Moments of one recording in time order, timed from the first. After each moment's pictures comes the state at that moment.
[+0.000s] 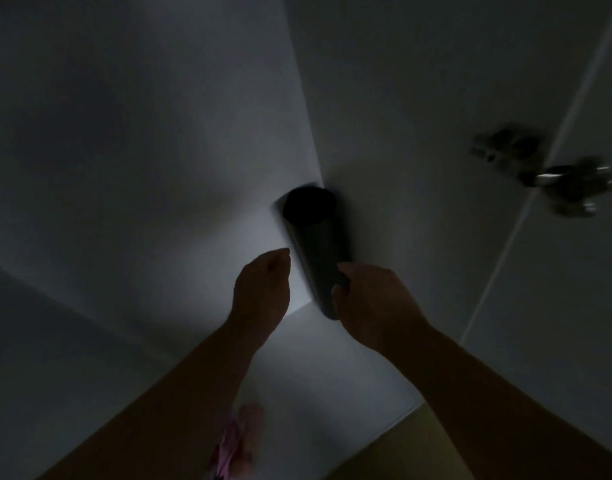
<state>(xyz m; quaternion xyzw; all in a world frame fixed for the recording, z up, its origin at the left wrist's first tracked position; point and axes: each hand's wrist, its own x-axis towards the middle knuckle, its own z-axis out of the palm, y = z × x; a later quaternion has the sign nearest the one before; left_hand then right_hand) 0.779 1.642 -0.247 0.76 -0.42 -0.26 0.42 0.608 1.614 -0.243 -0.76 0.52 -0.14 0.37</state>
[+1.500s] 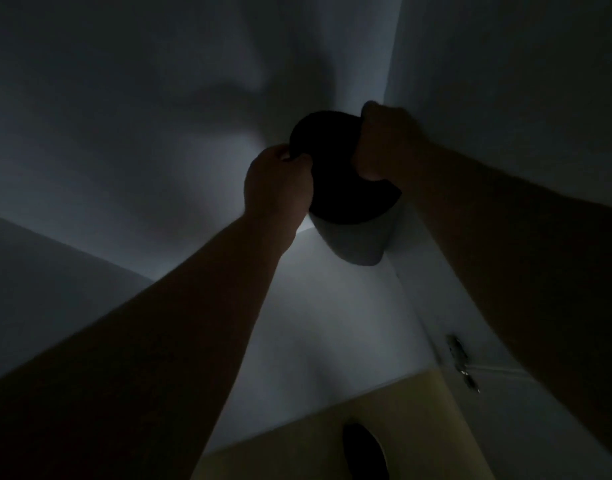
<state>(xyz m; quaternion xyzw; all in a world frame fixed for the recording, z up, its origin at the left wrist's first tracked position) 0.871 1.501 -0.372 0.82 -0.26 -0.27 0.42 0.787 1.384 -0.375 -0.84 0.51 0.01 0.18</state>
